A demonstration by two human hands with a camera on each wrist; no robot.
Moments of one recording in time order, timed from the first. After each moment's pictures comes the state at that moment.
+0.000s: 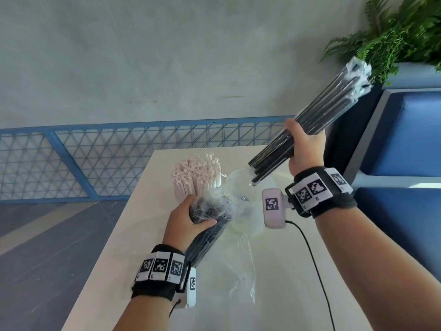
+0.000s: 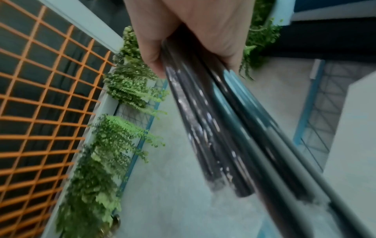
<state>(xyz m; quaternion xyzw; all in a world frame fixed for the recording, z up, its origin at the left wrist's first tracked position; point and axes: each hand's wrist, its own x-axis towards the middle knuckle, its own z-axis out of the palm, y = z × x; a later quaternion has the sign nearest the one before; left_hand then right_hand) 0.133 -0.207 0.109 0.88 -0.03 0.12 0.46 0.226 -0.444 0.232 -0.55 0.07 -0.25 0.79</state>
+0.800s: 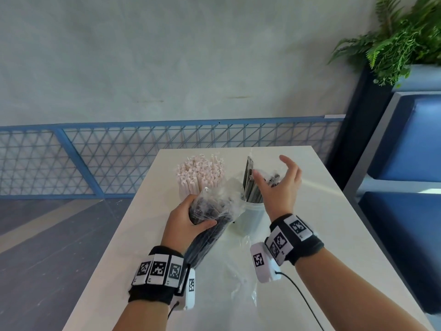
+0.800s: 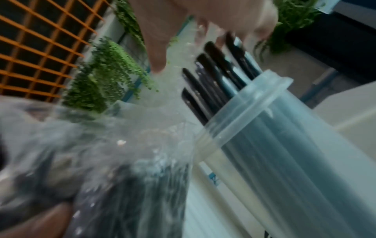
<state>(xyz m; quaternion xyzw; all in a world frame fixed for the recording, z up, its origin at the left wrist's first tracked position) 0.124 -0.203 0.118 0.87 -0.03 0.14 0.47 0.196 -0.406 0.136 -0.78 0.02 -0.30 0.56</state>
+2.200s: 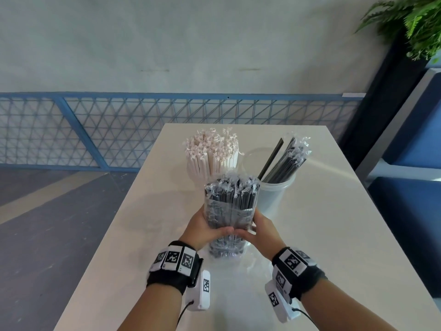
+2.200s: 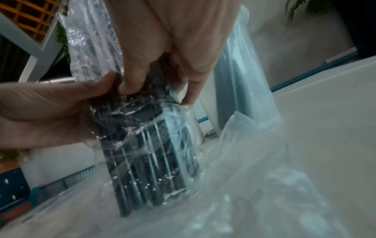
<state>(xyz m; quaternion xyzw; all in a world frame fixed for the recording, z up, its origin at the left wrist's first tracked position) 0.115 -0.210 0.051 0.76 0.02 -0.05 0.65 0.140 -0.390 0.033 -0.85 -0.16 0.09 0.50</state>
